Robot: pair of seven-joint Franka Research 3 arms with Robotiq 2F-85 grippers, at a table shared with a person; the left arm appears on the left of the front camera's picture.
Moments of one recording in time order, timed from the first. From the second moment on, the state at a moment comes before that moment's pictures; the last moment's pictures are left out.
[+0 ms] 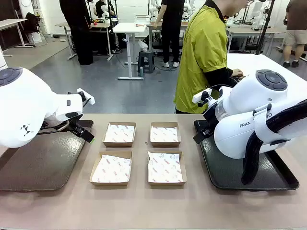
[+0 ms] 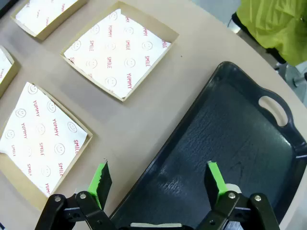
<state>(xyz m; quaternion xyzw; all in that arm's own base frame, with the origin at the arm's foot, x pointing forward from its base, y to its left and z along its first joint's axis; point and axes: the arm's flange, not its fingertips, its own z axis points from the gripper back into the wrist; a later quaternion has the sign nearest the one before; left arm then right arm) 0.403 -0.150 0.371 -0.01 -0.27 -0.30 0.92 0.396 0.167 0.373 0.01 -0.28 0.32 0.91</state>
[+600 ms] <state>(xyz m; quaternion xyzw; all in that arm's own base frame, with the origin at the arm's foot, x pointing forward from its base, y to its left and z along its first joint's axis) 0.403 -0.150 0.371 -0.01 -0.27 -0.30 0.92 0.396 0.167 0.373 0.01 -0.28 0.32 0.91</state>
